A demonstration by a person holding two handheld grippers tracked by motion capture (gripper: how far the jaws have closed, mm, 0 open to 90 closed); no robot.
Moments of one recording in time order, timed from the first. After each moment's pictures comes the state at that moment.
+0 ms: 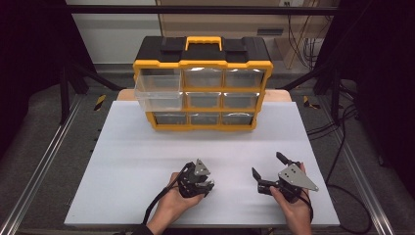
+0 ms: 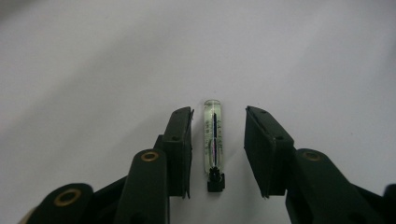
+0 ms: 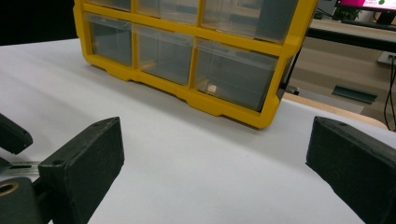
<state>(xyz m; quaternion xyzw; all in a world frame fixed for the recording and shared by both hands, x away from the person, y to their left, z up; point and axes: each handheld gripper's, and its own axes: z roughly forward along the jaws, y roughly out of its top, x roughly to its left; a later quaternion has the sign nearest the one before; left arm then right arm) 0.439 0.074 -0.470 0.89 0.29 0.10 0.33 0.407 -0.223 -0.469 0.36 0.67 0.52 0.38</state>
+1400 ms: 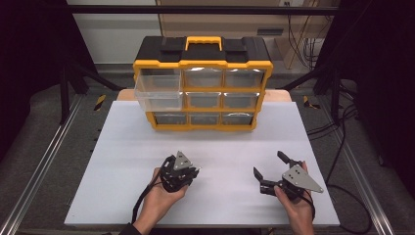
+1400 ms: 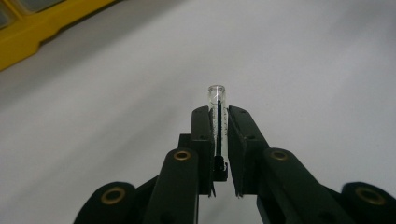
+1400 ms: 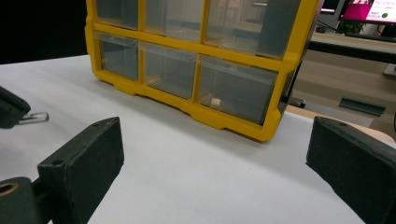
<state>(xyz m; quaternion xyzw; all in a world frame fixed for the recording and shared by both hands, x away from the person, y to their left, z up) 0.441 0.117 -0.443 0.86 0.32 0.15 0.37 0.404 -0.229 -0.467 0.34 0.66 0.55 0.37</state>
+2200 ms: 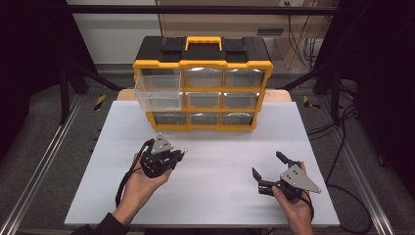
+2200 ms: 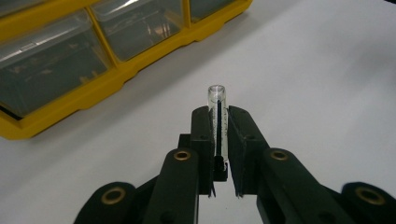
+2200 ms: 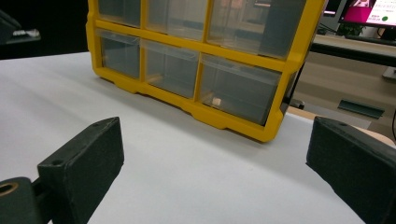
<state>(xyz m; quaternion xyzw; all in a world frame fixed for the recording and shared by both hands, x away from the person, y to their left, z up) 0.453 0.156 -0.386 0.83 0.34 0.19 0.40 0.405 -0.225 -0.468 0.34 0.66 0.55 0.38</state>
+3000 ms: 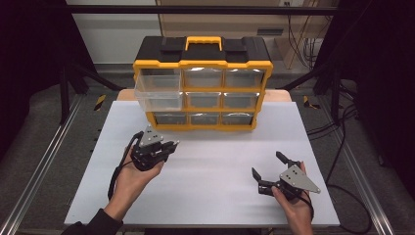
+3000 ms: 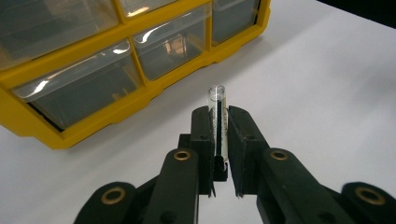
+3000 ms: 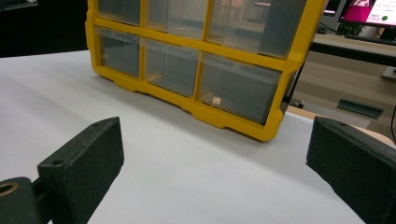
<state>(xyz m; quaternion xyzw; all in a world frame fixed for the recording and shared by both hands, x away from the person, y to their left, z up) 0.458 0.174 -0.367 0.81 0.34 0.21 0.42 0.405 -0.224 -0.469 0.34 0.67 0.55 0.38</state>
